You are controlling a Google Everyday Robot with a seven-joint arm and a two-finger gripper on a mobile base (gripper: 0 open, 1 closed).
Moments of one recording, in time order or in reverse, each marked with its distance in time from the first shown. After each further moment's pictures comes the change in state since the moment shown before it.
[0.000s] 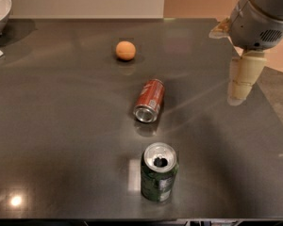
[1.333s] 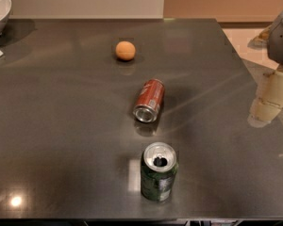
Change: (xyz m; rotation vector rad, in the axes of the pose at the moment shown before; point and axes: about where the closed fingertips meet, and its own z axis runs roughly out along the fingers) arm 0.026 0.058 -0.031 0.038 0.022 0.278
